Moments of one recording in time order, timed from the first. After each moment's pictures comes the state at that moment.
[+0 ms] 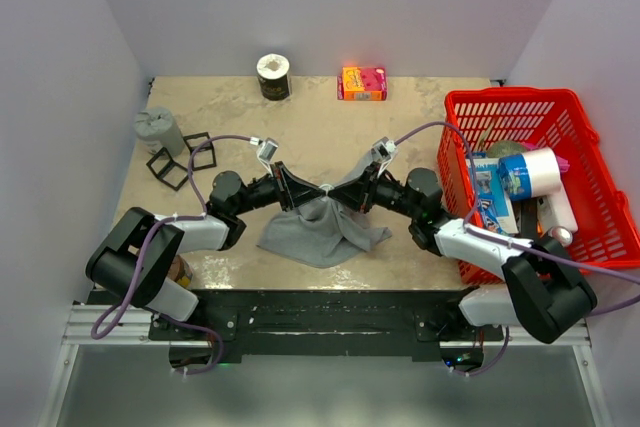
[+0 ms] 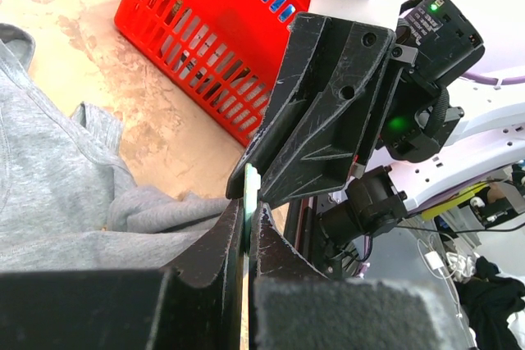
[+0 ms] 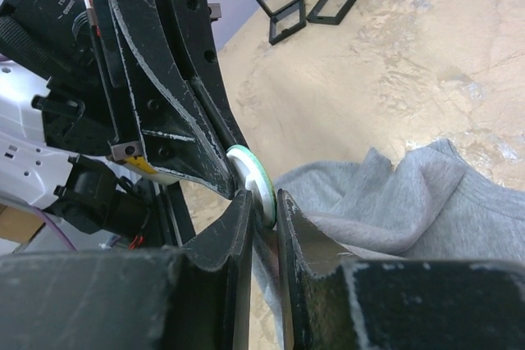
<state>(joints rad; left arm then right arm) -0.49 1.51 0.47 1.18 0.75 -0.85 0.55 1.31 0.50 0.75 -0.54 0.60</state>
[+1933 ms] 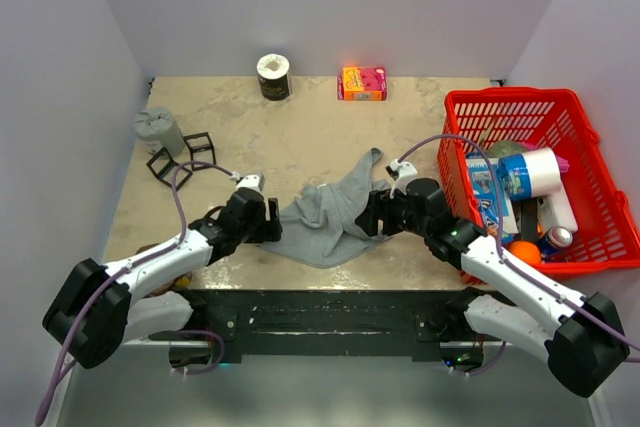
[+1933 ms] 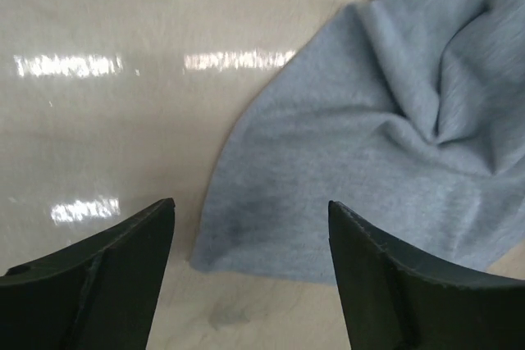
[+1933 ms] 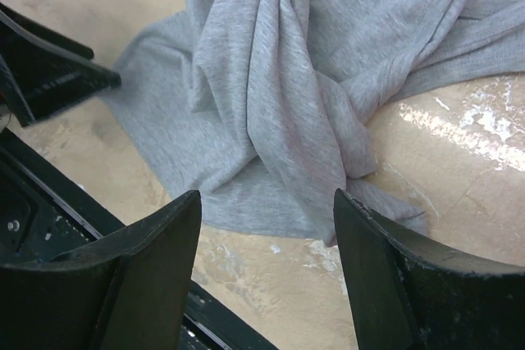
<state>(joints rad) -0.59 1.13 0.50 -0.17 -0.16 -0.57 0.61 0.98 0.56 -0.17 -0.13 0.43</state>
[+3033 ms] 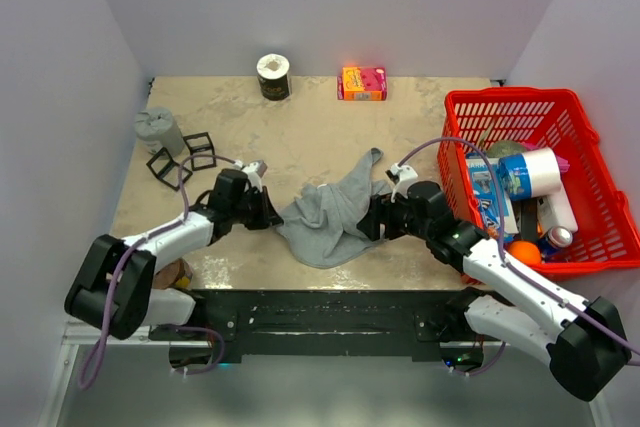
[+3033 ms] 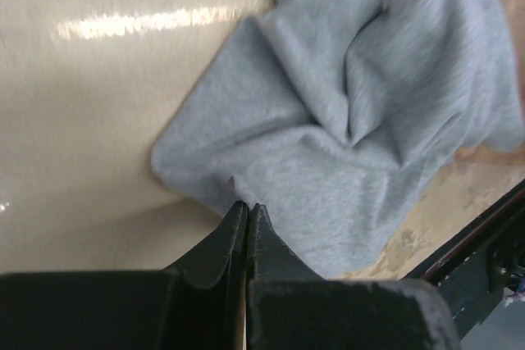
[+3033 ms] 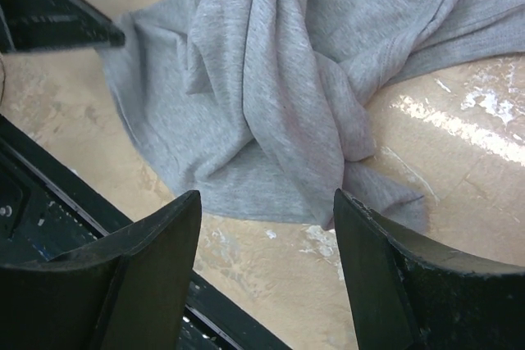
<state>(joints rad) -0.42 1.30 0.50 0.00 0.30 -0.54 0.61 0.94 0.55 -0.19 -0.14 0.41</state>
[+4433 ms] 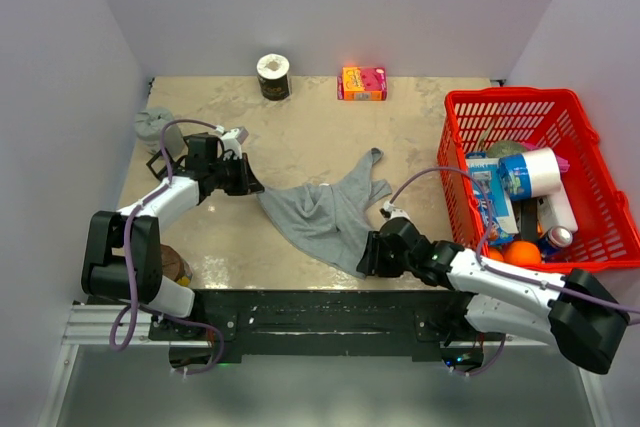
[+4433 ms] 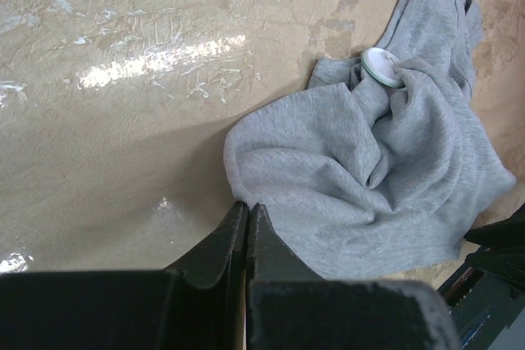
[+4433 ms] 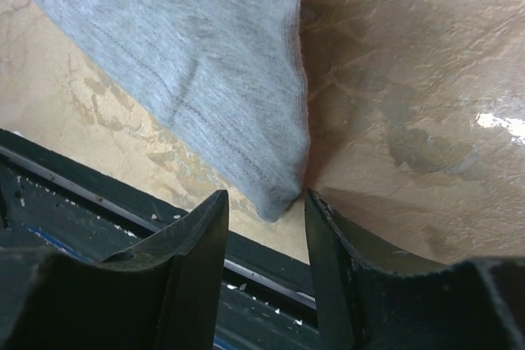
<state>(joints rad) -0.12 1.49 0.81 -0.16 0.53 -0.22 0.88 1.02 0.38 -0.25 0.02 0.89</state>
